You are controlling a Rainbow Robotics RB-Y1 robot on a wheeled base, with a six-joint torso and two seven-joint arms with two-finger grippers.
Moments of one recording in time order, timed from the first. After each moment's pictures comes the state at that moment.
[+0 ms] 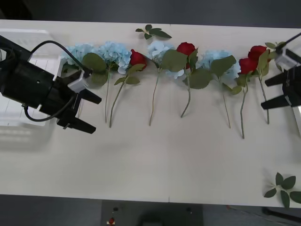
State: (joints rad) right arm -0.68 -1.29 0.59 -1.31 -2.07 1.15 2.70; left arm -0.55 0.82 -0.22 -1.53 1.72 1.49 -2.67
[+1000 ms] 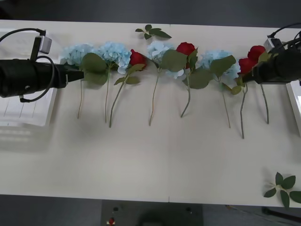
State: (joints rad) right arm -1.05 -1.10 1.08 -1.10 -1.51 0.83 1.40; left arm -0.55 1.07 -0.53 -1.42 1.80 0.55 -1.97
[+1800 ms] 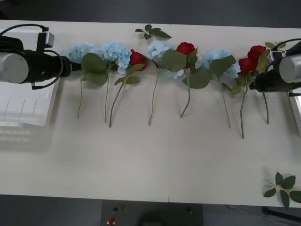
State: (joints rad) right arm -1.06 -0.85 1.18 -0.65 -1.35 0.66 1.37; left arm -0.84 0.95 -0.78 -1.11 1.31 0.51 -1.43
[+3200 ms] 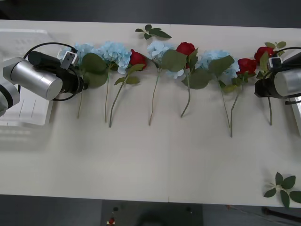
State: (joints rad) right arm -1.01 -0.78 1.18 -0.53 -1.27 0.52 1.37; left arm -0.96 0.75 -1.02 -0.84 0.94 0.51 -1.42
